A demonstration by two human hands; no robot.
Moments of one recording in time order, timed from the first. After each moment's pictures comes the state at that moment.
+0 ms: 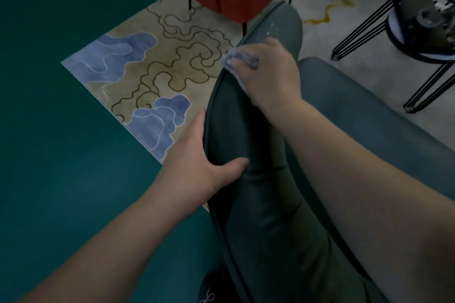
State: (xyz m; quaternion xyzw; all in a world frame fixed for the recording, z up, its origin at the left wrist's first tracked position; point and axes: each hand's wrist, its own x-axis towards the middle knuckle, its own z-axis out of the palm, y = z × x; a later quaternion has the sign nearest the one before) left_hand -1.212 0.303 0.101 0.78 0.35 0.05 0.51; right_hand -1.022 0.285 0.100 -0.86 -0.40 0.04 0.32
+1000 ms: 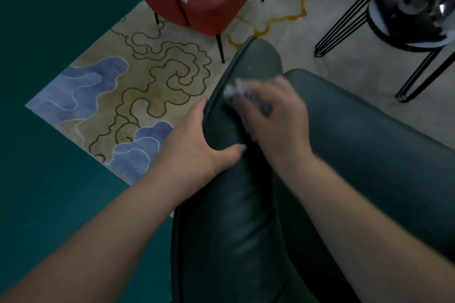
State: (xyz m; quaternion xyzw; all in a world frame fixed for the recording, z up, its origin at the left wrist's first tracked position) left_hand -1.062 0.395 0.090 0.84 0.31 -0.01 0.44; right_hand -0.945 0.290 0.059 -0.83 -0.31 -0.01 0.46
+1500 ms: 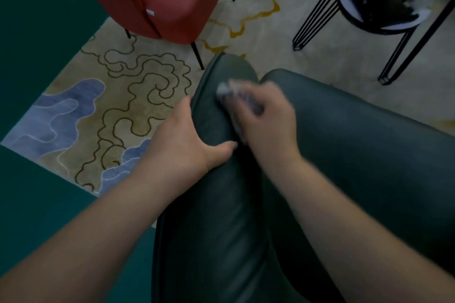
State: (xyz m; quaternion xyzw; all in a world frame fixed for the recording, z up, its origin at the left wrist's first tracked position) left_hand -0.996 0.411 0.087 0.89 0.29 -0.05 0.36; right_hand -0.909 0.298 0.040 -0.83 -0.19 0.00 0.53
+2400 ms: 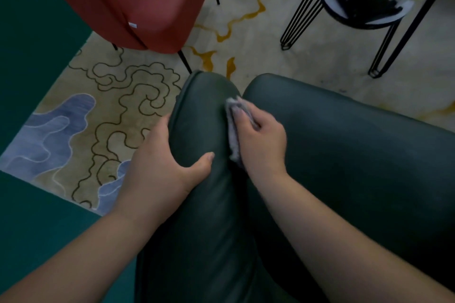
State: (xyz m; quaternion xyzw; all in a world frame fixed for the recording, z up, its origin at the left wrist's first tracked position) left_hand -0.993 0.416 0.075 0.89 0.26 0.02 0.37; right_hand -0.900 0.292 0.024 -0.75 0.04 0.12 0.65
